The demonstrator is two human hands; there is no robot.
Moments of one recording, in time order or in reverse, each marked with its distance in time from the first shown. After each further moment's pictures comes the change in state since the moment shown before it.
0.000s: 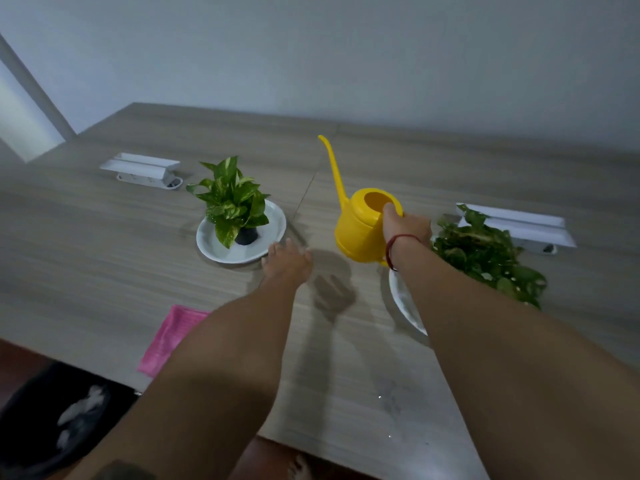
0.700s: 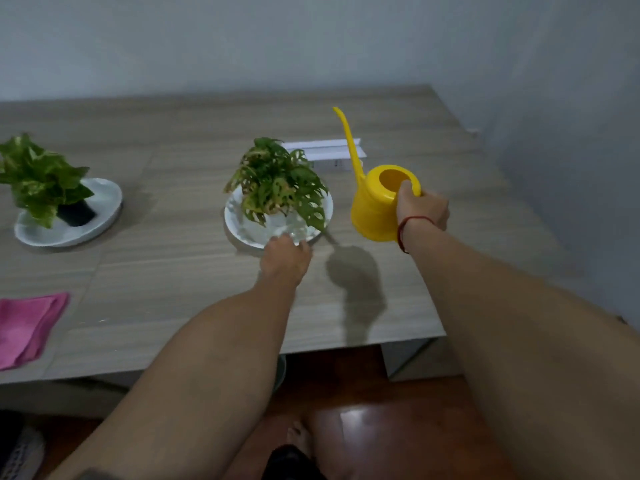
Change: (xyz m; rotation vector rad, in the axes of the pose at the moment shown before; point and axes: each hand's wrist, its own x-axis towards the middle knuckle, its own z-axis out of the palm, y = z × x) left_hand -0.264 0.212 0.168 -0.093 0.007 0.264; right_hand -0.004 0.161 -0.379 0.000 0.434 0.072
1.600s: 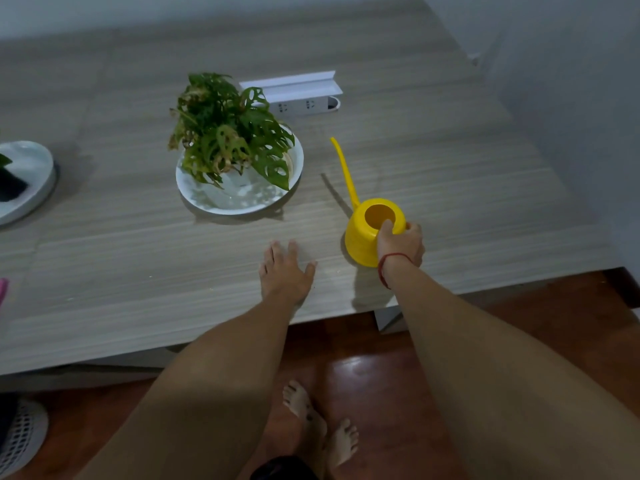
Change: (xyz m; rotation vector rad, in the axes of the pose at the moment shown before) left_hand -0.022 -0.032 0.132 0.267 -0.317 0.091; right_hand 0.023 0.150 0.025 -0.141 -0.050 0.210
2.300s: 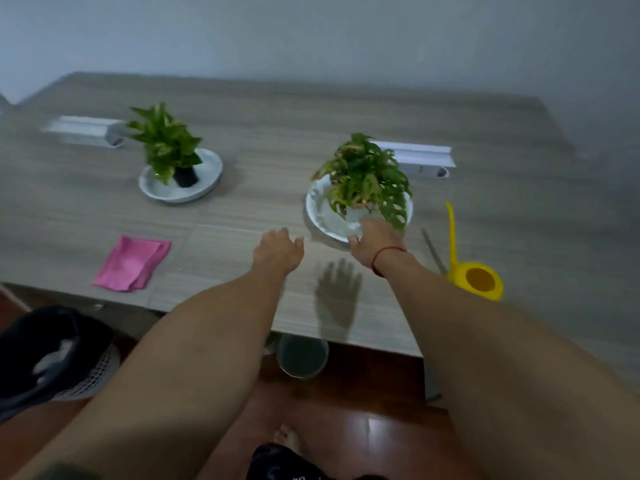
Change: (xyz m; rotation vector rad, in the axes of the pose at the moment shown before) left_hand -0.043 -0.151 -0.177 -0.159 0.249 -0.261; right_hand -0.165 -0.125 0.077 -0.840 -0.489 -1.010
